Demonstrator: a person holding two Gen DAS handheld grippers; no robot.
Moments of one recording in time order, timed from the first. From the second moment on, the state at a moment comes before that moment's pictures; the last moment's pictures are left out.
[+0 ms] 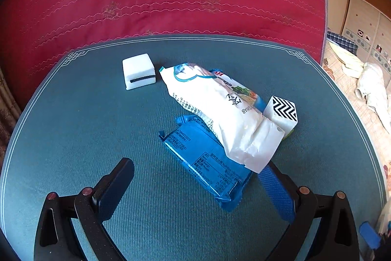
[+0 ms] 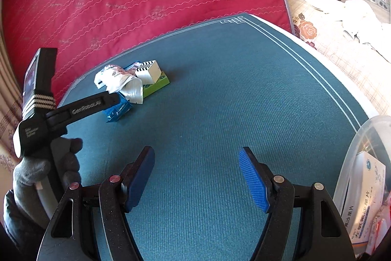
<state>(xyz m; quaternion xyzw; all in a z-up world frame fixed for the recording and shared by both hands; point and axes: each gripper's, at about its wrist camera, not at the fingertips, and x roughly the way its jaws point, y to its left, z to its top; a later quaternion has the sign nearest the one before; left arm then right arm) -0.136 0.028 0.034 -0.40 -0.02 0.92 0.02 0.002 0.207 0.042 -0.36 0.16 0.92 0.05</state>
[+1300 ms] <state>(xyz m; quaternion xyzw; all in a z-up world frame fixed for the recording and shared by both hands) -0.133 -0.020 0.021 -0.42 -0.02 0.91 -0.03 -0.005 0.187 0.033 -0.37 0.15 0.92 0.03</state>
